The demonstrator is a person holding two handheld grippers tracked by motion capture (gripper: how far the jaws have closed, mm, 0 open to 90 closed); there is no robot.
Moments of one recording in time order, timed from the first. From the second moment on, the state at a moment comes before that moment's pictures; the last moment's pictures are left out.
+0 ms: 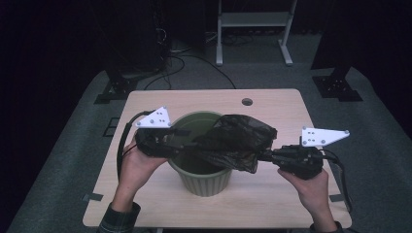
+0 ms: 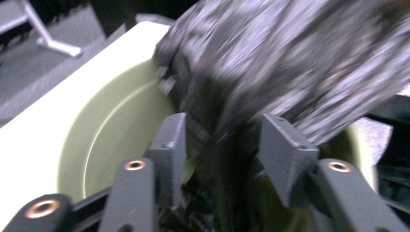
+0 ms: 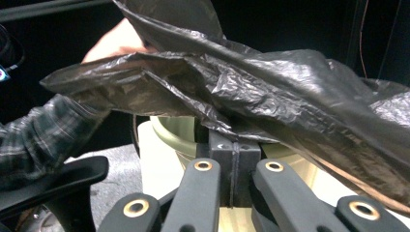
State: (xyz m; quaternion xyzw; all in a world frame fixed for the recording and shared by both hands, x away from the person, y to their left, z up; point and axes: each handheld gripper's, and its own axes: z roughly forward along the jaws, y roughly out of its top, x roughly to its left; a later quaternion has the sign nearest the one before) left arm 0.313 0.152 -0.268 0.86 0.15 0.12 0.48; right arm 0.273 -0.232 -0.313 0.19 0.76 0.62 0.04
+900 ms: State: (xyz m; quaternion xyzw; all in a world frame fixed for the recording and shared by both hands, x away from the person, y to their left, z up) left arm 0.334 0.074 -0.255 0.87 0.12 0.10 0.48; right arm 0.272 -0.247 -0.320 0.22 0.76 0.61 0.04
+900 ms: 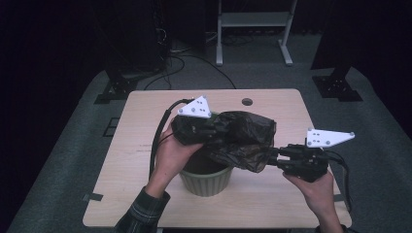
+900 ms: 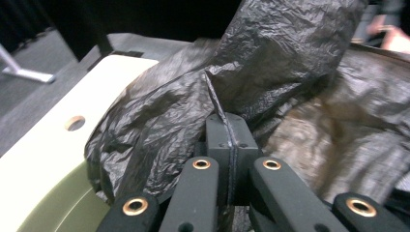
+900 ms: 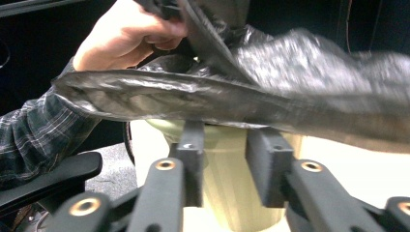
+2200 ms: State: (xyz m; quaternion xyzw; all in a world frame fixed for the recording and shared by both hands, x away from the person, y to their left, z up) left arm 0.334 0.259 -0.290 0.80 0.30 0.13 0.50; right arm 0.268 -0.306 -0.348 0.31 0.79 0.53 0.08
